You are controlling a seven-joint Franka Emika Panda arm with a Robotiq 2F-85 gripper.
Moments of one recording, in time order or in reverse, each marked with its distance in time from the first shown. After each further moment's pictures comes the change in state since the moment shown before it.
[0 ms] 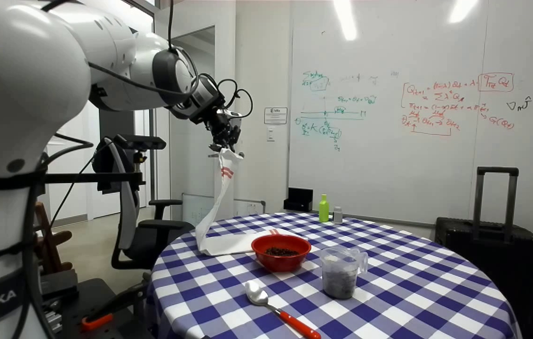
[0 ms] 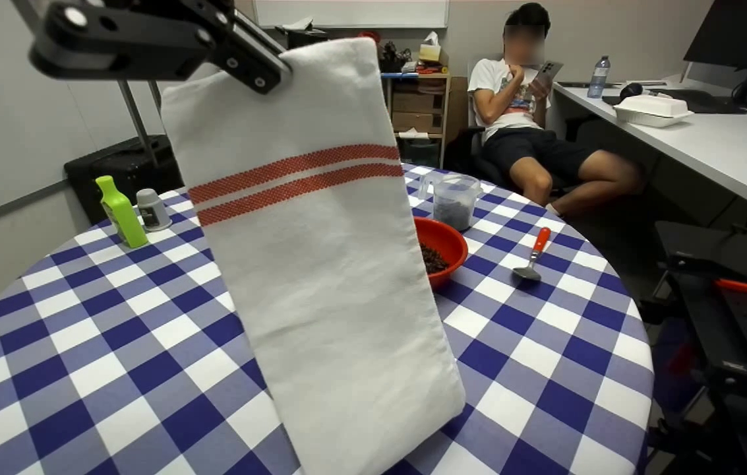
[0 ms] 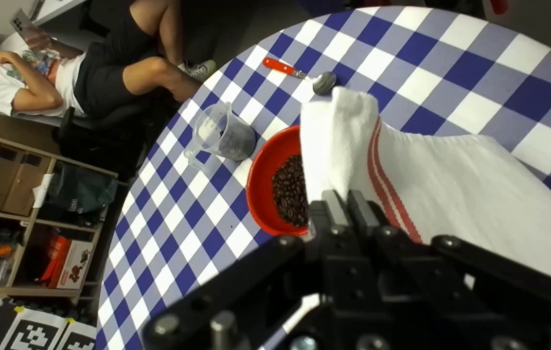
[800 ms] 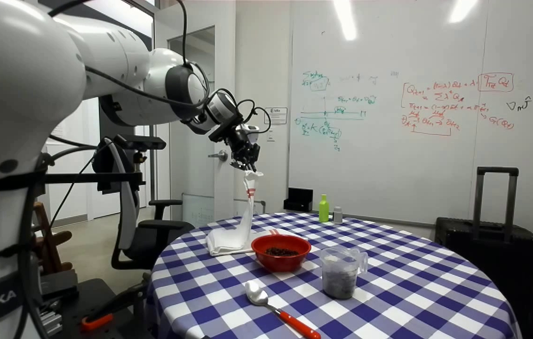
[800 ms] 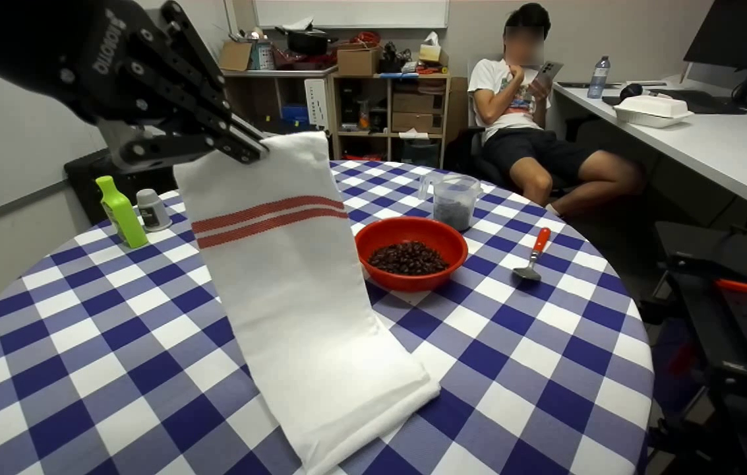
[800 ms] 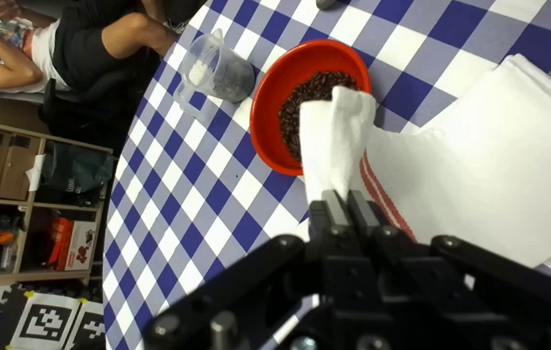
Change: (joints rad) arm -0.089 0.092 -0.010 0.030 0.004 0.184 0.047
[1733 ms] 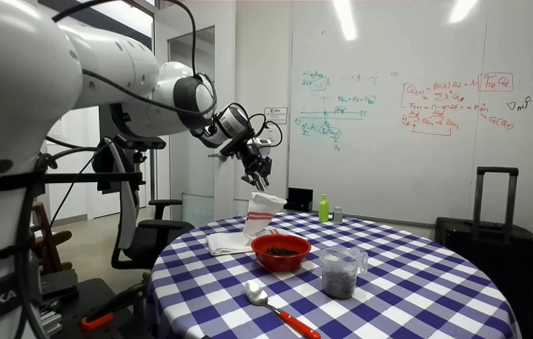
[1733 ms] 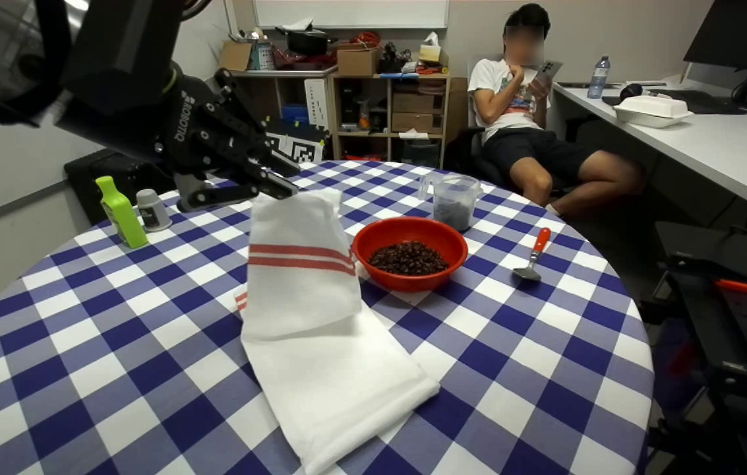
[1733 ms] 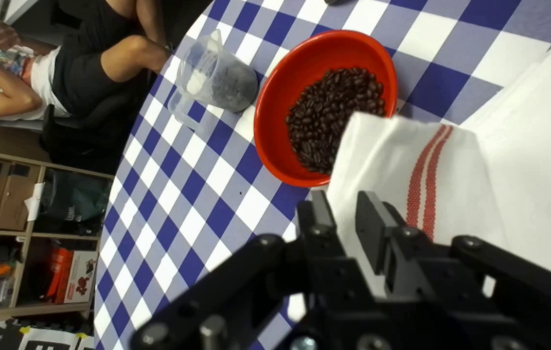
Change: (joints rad) arm -0.059 0.071 -0.016 0.002 0.008 0.031 0.016
